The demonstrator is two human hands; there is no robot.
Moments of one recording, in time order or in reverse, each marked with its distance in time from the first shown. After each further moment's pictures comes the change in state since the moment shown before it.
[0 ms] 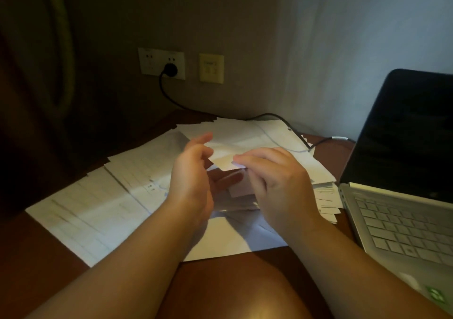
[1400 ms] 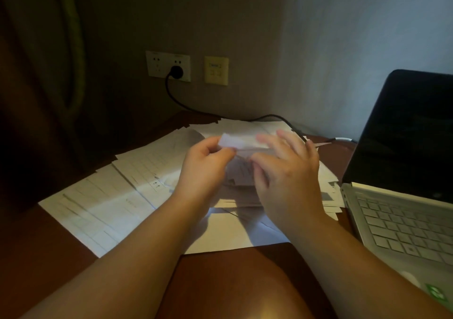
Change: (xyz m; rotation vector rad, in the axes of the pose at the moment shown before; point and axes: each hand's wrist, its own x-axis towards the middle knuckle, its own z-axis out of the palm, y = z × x) left_hand 0.007 -0.004 -0.002 0.474 -0.038 0.273; right_hand 0.001 0.001 -0.005 -0.239 -0.007 0.092
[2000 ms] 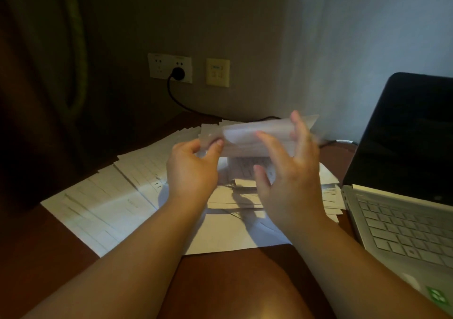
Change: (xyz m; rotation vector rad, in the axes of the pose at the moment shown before) left_hand 0.011 -0.019 -0.003 0.133 0.315 0.012; right_hand -0.001 -0.002 0.001 0.096 0.063 0.112
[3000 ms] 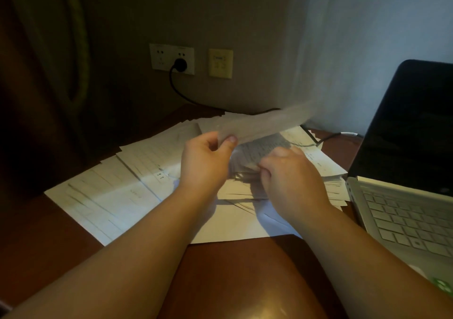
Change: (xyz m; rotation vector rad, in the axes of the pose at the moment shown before) left_hand -0.010 0.004 0.003 -0.090 -0.182 0.048; right_hand 0.003 0.008 0.000 -0.257 -0.430 -0.020
